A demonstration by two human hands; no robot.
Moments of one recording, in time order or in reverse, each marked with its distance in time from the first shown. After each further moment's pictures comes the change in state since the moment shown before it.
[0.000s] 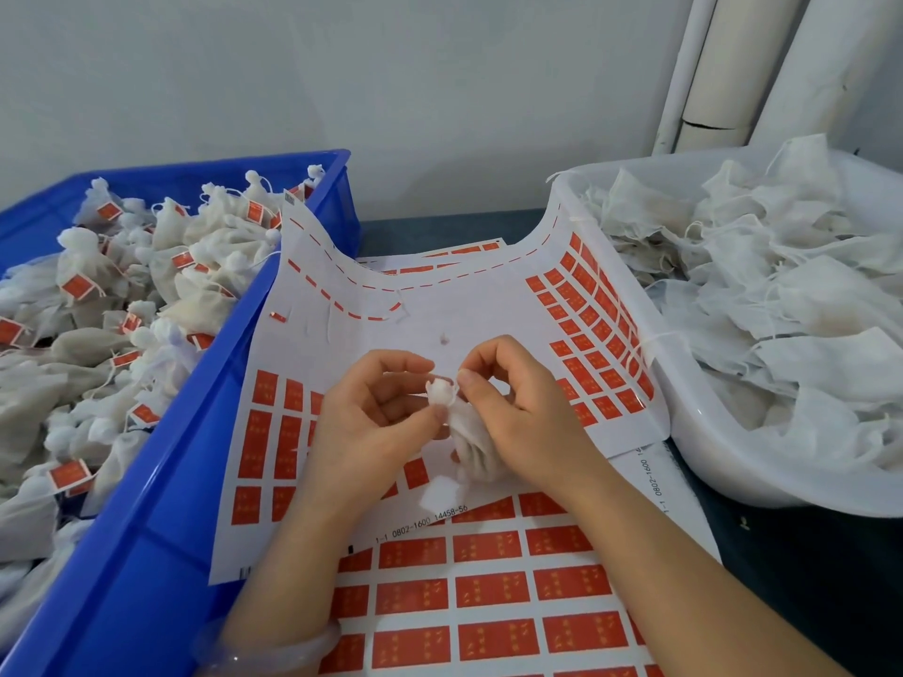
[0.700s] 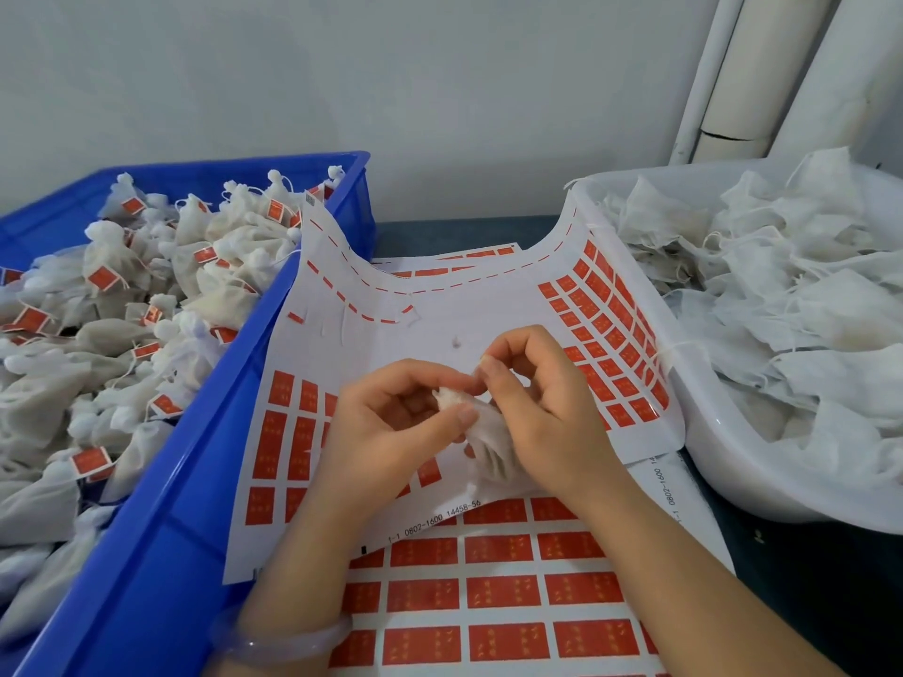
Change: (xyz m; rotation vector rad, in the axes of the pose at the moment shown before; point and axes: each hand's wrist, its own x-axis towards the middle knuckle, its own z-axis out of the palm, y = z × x) left_hand -0.002 0.005 -0.003 -0.127 -0.122 0.217; right_hand -0.002 -0.010 -0.001 0.120 0.079 -0.111
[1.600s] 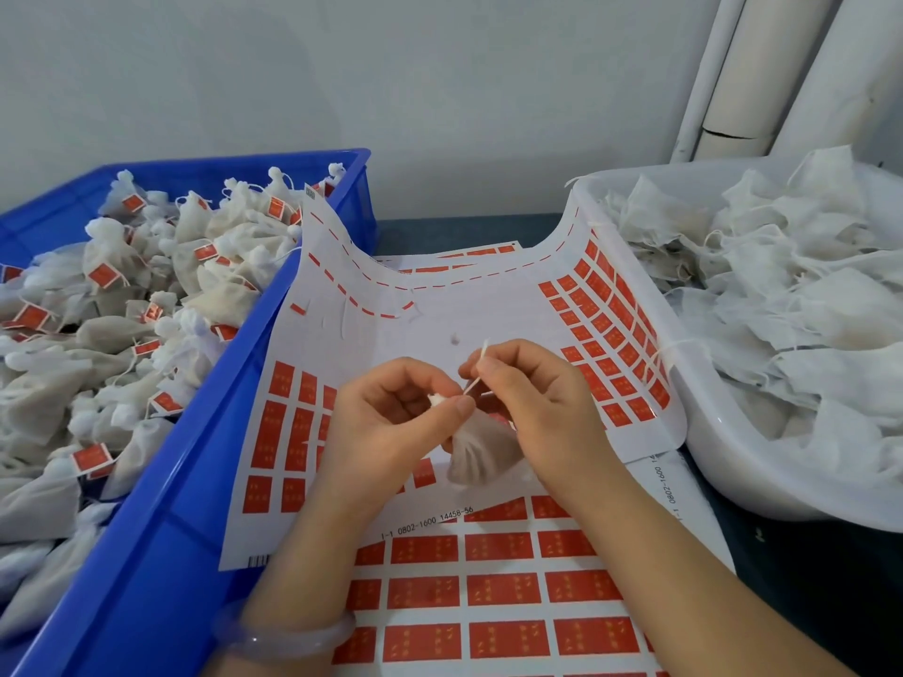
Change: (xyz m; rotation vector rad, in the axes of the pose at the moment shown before) left_hand 0.000 -0.003 0.002 0.010 0.084 -0.055; right_hand -0.001 -0.003 0.004 0.170 0.008 0.191
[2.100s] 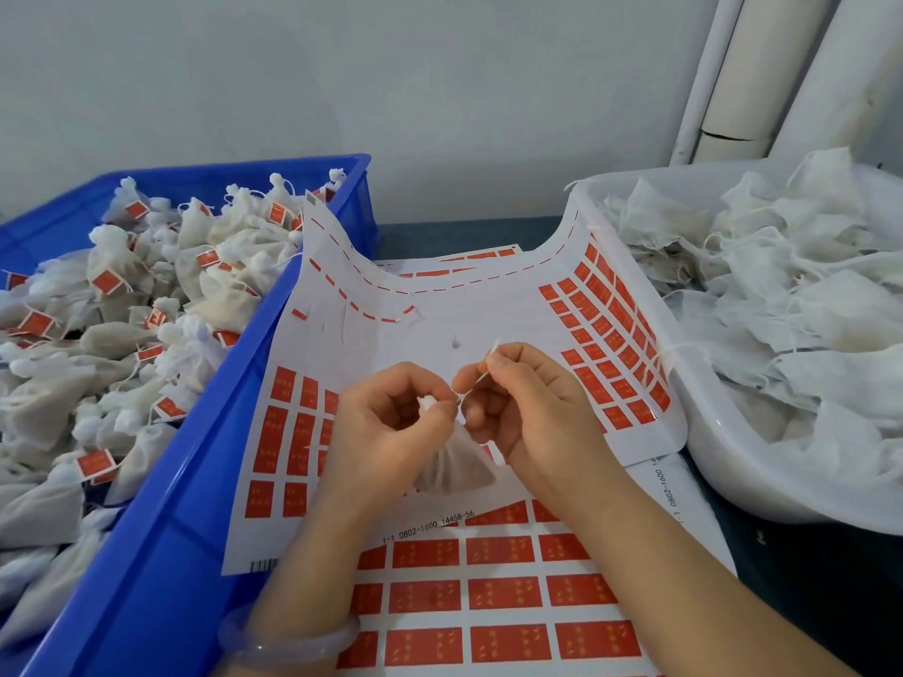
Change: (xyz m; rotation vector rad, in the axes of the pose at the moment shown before) left_hand 0.000 -0.001 0.003 0.206 0.079 0.015; right_hand 0.002 0.002 0.003 0.417 -0.119 0.097
